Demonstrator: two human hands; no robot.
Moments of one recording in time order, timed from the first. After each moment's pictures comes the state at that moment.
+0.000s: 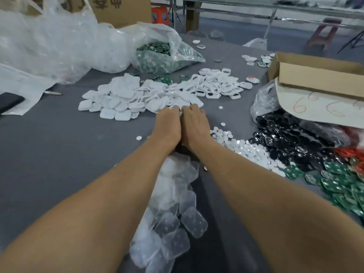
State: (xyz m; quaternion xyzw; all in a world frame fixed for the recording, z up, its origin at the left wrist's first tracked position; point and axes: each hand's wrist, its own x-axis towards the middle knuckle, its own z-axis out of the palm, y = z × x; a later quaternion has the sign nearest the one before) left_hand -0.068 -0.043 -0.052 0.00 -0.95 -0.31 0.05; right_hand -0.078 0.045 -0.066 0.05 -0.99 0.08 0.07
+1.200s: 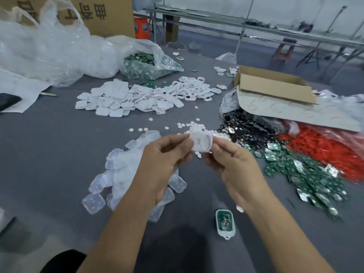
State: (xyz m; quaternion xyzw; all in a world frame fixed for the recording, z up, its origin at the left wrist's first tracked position) left_hand 0.145 -0.049 0.000 -0.02 -0.54 -0.84 -0.10; right_hand 0.179 0.110 0.002 -0.05 -0.60 0.80 0.06
